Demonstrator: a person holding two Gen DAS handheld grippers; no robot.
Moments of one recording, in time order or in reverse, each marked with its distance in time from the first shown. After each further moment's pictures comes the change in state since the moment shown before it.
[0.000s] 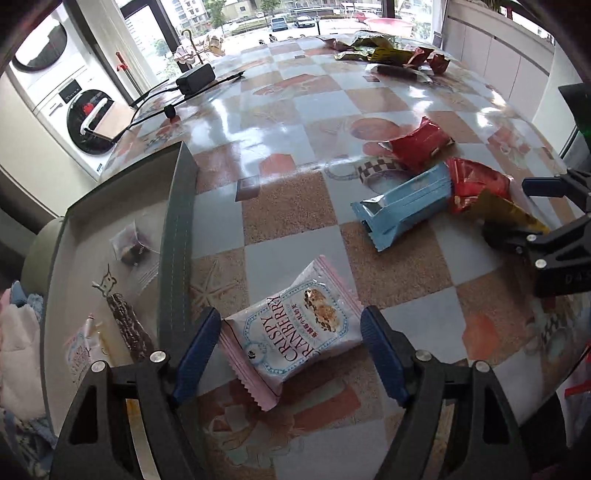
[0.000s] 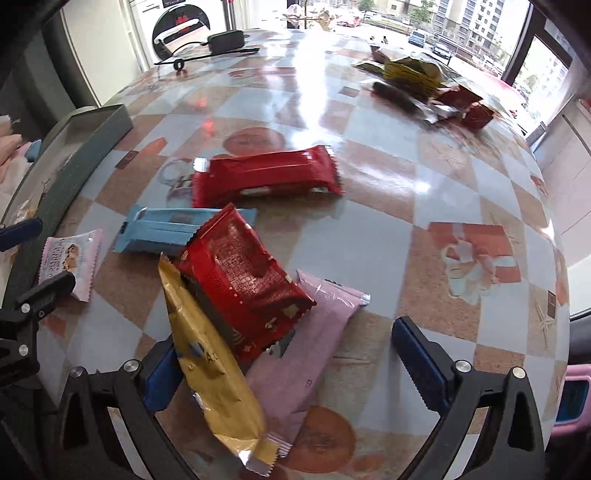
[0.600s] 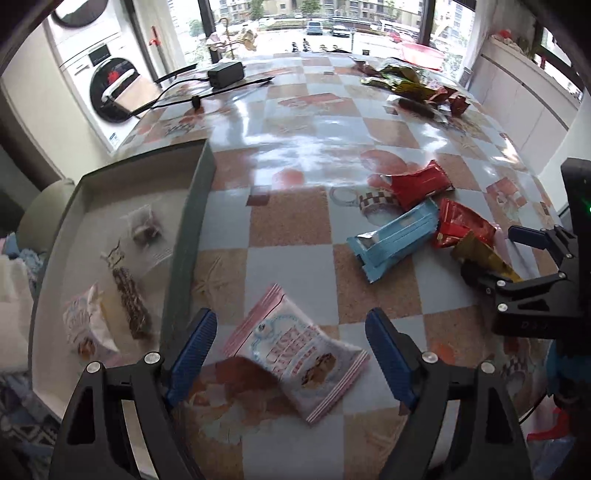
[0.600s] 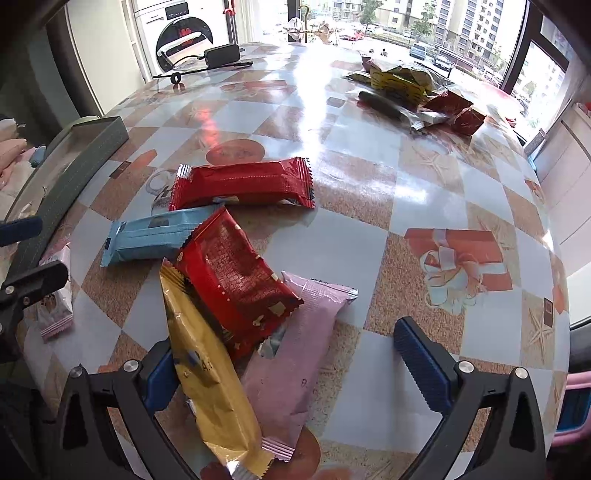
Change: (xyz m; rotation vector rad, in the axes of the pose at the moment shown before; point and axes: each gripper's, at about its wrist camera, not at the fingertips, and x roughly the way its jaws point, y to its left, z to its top) left arm -0.026 0.008 0.001 -0.196 0.000 -0.023; right arm -0.003 -0.007 -0.004 -0.020 -0.066 0.015
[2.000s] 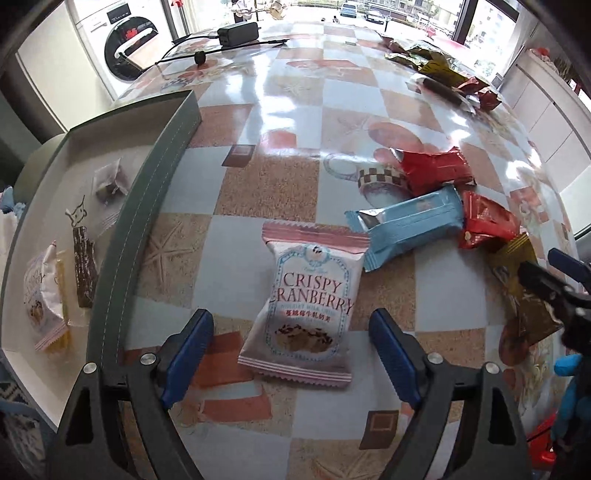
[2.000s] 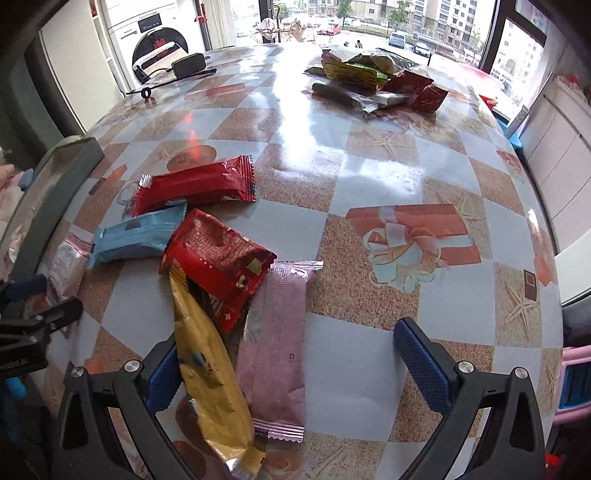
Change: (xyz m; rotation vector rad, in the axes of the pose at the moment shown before) left arm 0.037 -0.032 0.008 -0.103 0.108 -0.005; right arm -0.018 -0.046 -0.005 0.143 0.002 0.059
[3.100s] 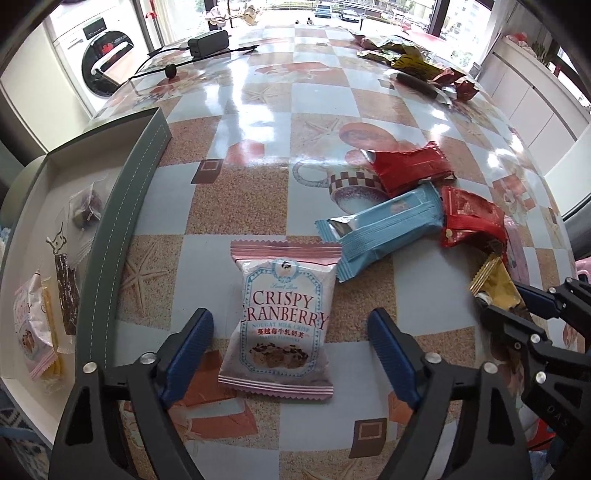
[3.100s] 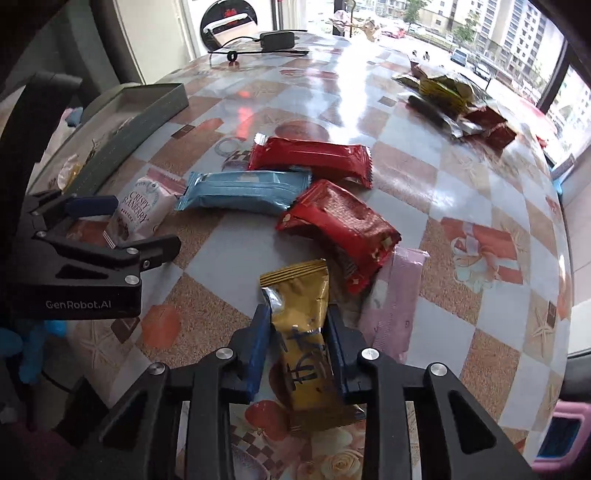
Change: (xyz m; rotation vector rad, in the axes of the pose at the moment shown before) left arm 0.002 -0.009 0.003 0.079 -0.018 -0.047; right arm -0.004 0.054 -0.023 -0.220 0.073 0.055
